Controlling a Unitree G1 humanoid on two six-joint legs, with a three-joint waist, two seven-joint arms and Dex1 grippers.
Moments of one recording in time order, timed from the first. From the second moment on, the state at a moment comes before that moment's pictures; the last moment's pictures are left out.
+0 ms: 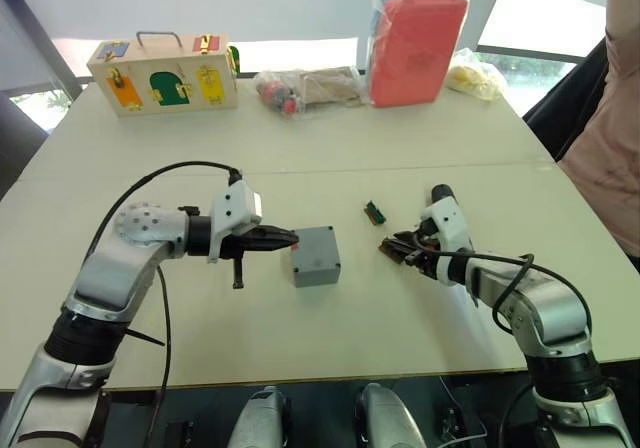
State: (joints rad) left arm -0.49 0.71 -0.10 -0.22 -0.37 0.44 -1.15; right arm -0.31 -0.51 -0.02 -0.27 0.38 0.88 0.49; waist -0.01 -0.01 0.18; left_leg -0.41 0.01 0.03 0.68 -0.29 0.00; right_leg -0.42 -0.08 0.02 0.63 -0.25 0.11
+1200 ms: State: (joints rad) left arm -0.51 0.68 -0.13 -0.22 -0.36 0.43 -1.12; right arm -0.32 -0.52 0.01 -0.25 0.37 0.87 0.52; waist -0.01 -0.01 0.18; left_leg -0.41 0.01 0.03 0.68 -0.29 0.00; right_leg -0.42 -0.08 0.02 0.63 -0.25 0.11
